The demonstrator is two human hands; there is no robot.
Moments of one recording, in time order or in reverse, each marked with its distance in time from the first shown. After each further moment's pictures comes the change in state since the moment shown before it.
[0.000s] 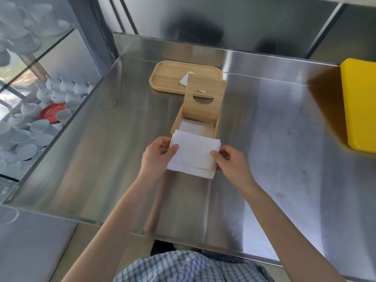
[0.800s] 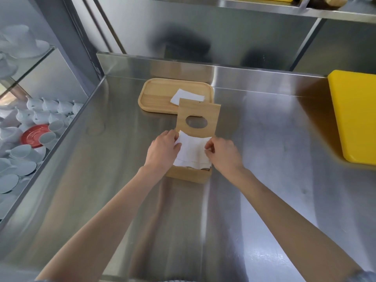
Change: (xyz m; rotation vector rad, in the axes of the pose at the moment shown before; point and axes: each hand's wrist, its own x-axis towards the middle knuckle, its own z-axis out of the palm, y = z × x) left_hand 0.093 0.046 0.024 0.689 -0.067 0.285; right_hand 0.084 -0.044 0.001 -0.668 0.081 -0.145
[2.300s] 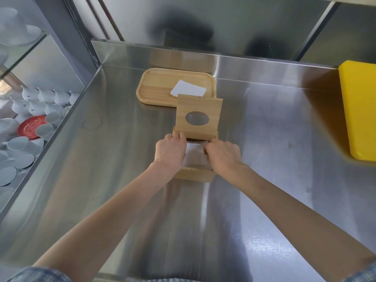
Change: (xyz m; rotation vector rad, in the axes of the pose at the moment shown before) left_hand 0.006 0.011 0.019 0.628 -0.162 0.161; right_hand 0.008 -0.007 0.003 -0.557 -0.212 -0.161
